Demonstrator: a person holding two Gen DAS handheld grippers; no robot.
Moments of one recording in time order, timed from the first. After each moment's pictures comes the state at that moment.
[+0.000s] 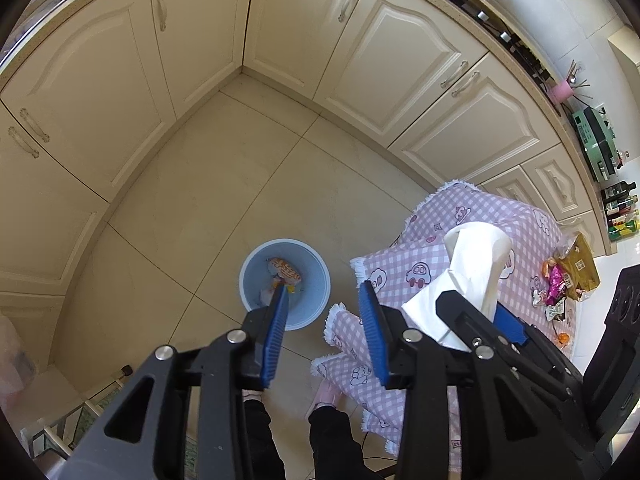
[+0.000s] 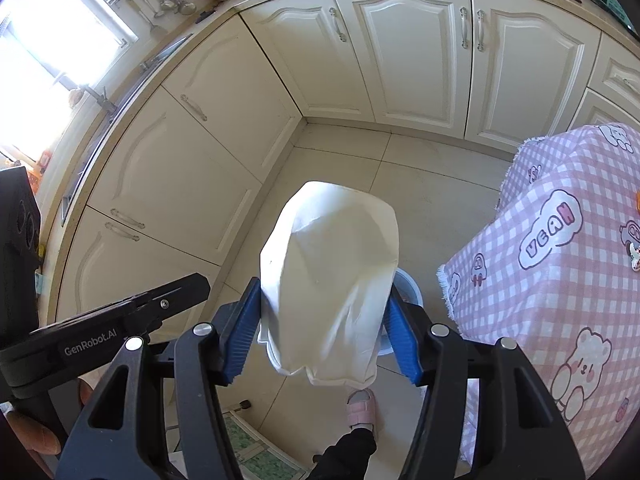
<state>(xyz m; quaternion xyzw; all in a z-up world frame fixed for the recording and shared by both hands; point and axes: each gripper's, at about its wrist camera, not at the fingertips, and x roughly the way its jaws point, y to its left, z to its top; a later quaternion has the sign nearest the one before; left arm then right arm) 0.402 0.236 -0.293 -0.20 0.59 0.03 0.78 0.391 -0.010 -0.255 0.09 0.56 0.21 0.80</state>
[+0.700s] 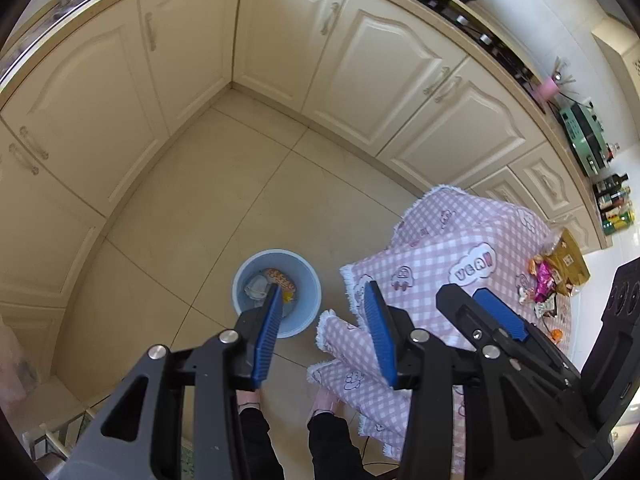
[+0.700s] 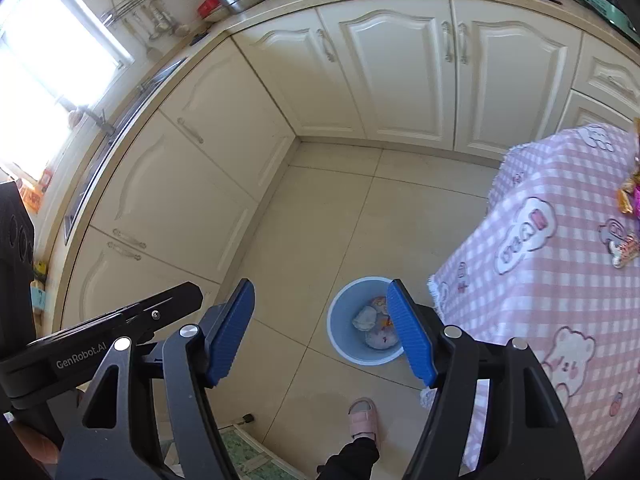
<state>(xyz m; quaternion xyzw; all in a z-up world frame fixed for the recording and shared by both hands) 0.399 0.209 -0.266 -0.19 0.57 0.01 0.80 0.387 -0.044 -0.236 0.11 0.54 0.19 0.82</state>
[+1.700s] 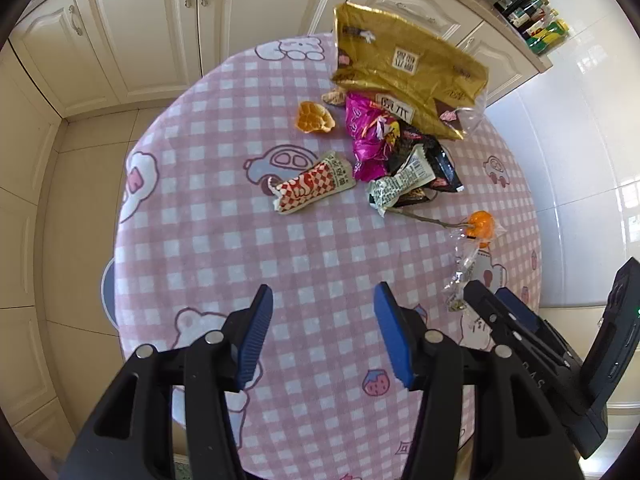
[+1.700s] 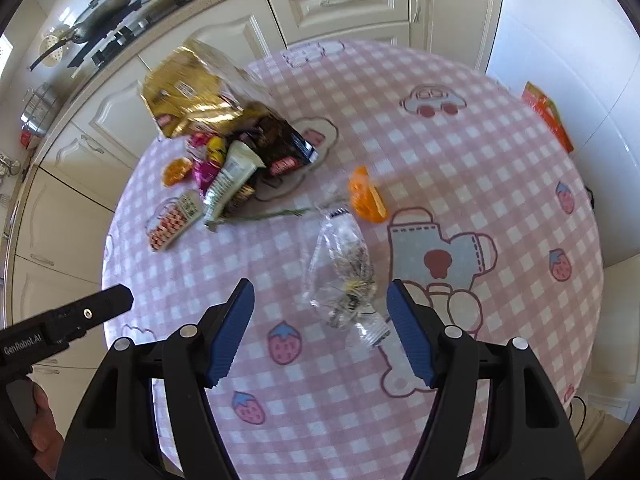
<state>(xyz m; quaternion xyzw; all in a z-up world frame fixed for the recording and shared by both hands) 0.435 -0.189 -0.322 -0.03 0.64 -0.19 0.74 0.313 -0.435 -0.290 0.21 0.55 -0.10 0.80</state>
